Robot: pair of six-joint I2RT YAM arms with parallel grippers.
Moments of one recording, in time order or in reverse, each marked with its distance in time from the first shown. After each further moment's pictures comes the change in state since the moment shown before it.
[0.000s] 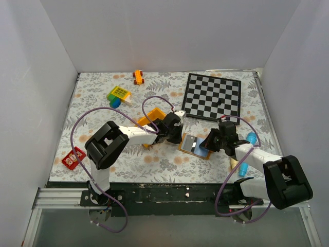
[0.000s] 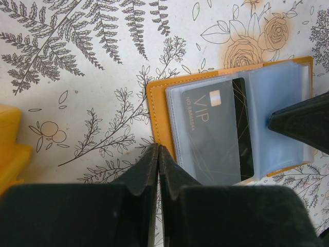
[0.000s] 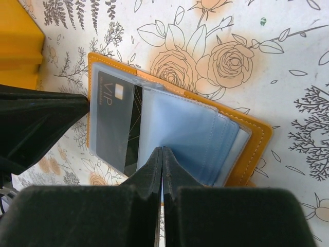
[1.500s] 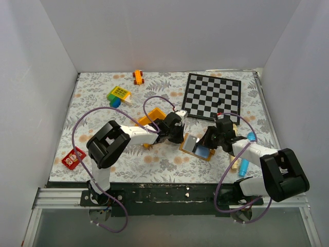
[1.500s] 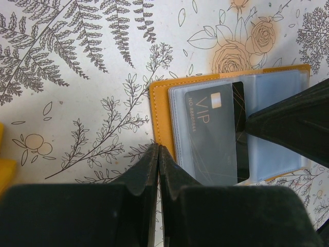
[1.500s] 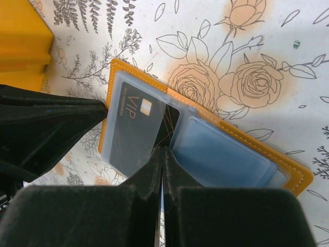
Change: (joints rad) left arm -0.001 0.021 0.015 0.019 0.021 0.000; right arm 0.020 0.078 0.061 0.014 -0.021 -0.022
